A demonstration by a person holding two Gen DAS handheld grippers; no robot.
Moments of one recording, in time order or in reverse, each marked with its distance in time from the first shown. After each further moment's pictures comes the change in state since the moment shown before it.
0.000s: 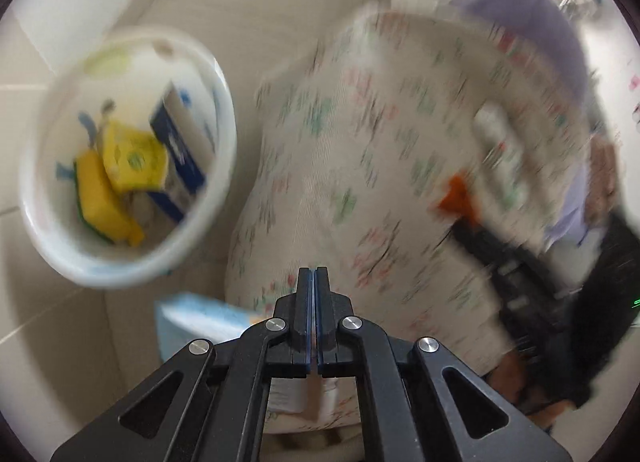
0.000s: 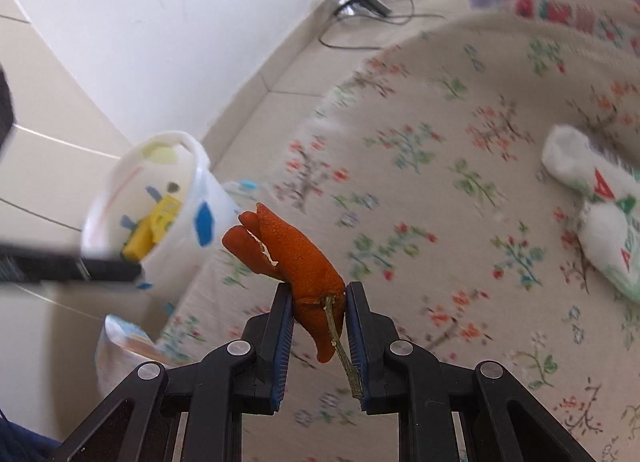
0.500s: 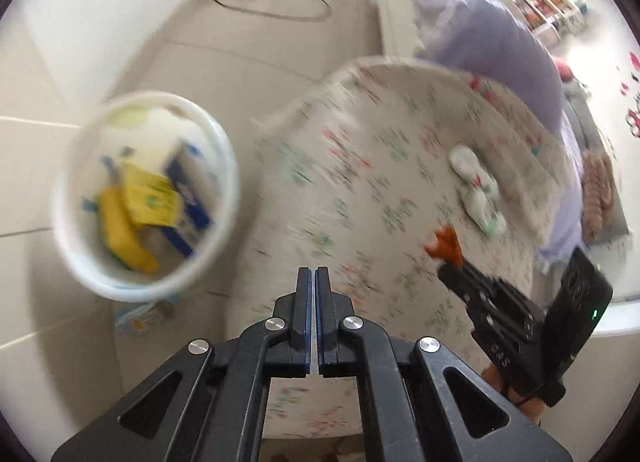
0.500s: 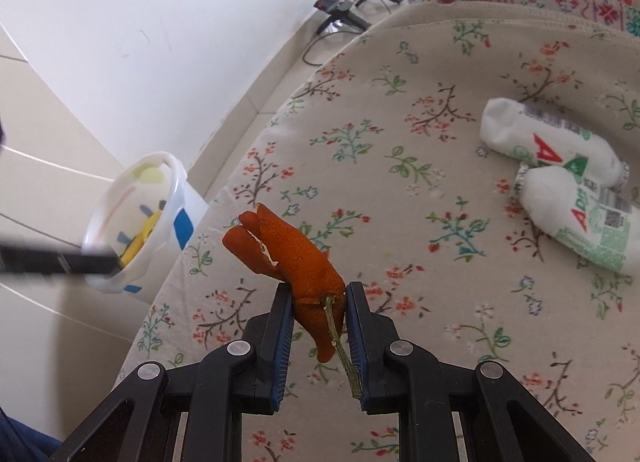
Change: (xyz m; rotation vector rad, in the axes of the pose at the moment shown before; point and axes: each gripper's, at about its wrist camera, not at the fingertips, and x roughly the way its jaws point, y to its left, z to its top) left arm -0.018 -0.006 -0.014 -0.025 -0.239 0.005; right arm -0.020 -0.037 -0.019 0.058 -0.071 0.044
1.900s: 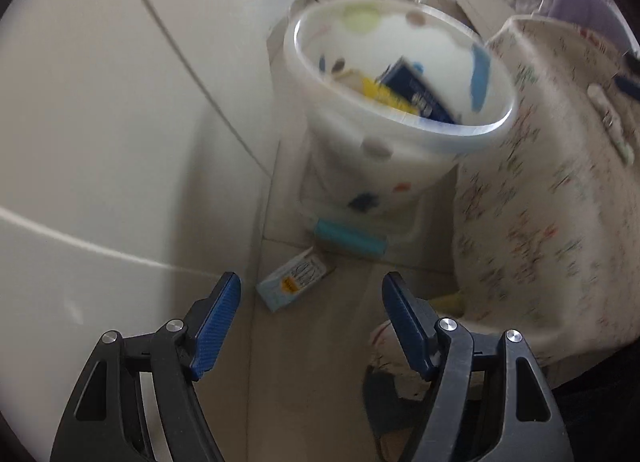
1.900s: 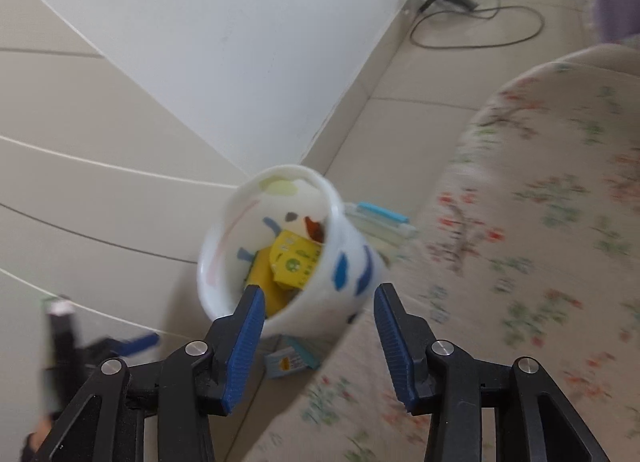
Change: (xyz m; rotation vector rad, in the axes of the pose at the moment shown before) left arm 0.048 0.185 -0.103 0.080 -0.073 0.348; right arm 0.030 0.074 0.056 -0.025 0.082 0.260
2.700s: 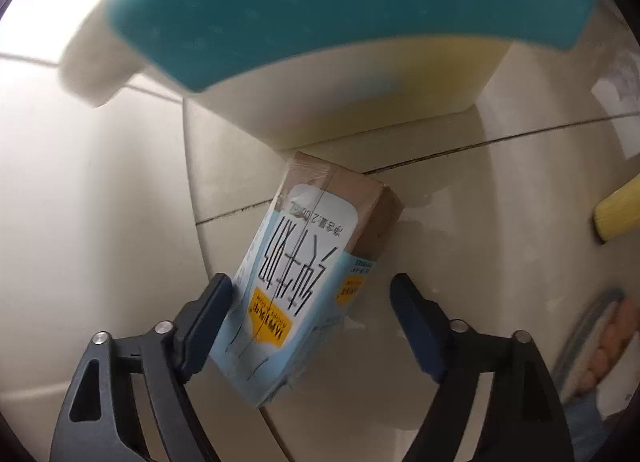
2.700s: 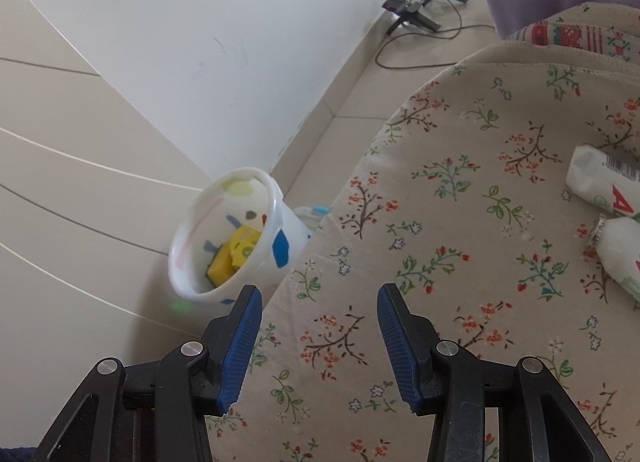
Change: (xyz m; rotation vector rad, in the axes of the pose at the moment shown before) left arm 0.248 -0.026 -0.048 0.466 0.078 0.196; right arm -0.052 -0.034 -0.031 -0.003 -0.060 -0.038
